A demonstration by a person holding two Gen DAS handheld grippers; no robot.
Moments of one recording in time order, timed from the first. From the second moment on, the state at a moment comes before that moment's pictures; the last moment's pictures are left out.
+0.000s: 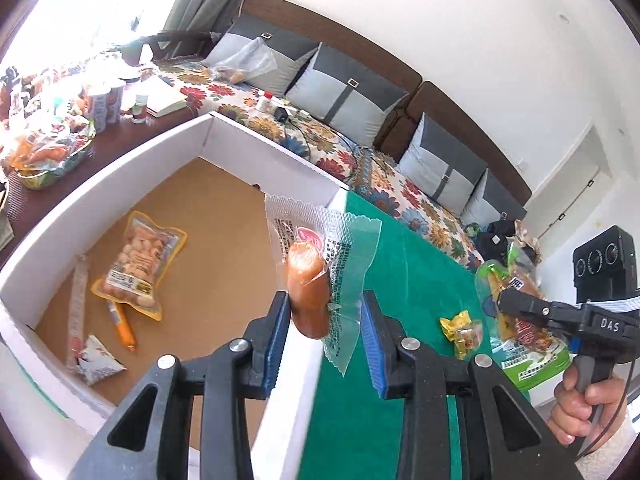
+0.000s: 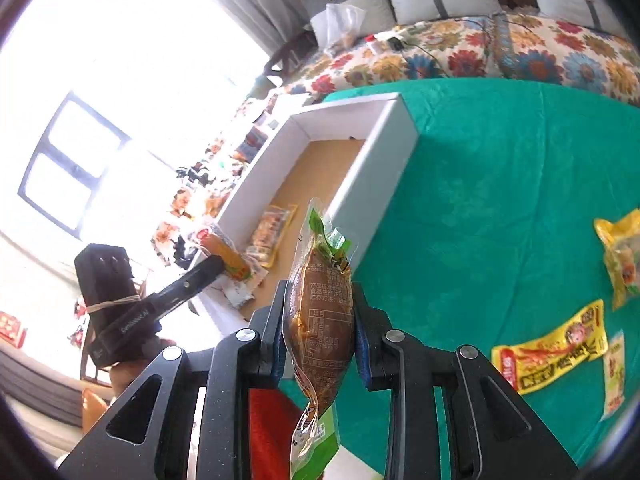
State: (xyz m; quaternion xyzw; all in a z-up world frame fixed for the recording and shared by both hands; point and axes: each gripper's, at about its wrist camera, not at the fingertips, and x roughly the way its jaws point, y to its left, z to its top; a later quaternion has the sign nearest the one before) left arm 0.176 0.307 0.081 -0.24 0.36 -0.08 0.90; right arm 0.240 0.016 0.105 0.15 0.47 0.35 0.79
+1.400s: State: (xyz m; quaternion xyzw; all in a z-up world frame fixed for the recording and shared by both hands) left arm 0.187 0.022 -0.112 0.04 0.45 -0.10 0.88; right arm 0.113 -0.337 -0.101 0.06 0.43 -0.13 0.89
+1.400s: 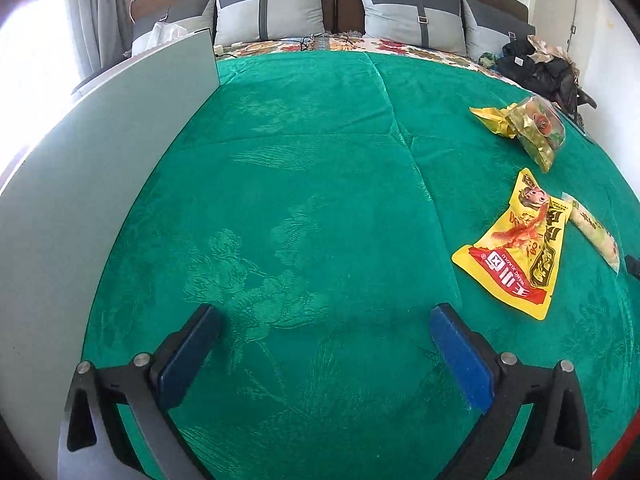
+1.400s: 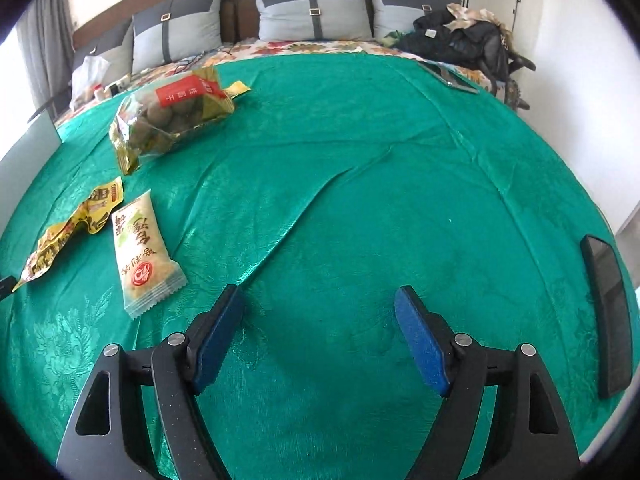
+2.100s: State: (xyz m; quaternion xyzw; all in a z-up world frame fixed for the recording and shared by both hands) left arm 0.187 0.024 -0.113 0.04 0.45 -0.10 0.88; right arm 0.108 -0.337 -0.104 0.06 0.43 -0.14 0.89
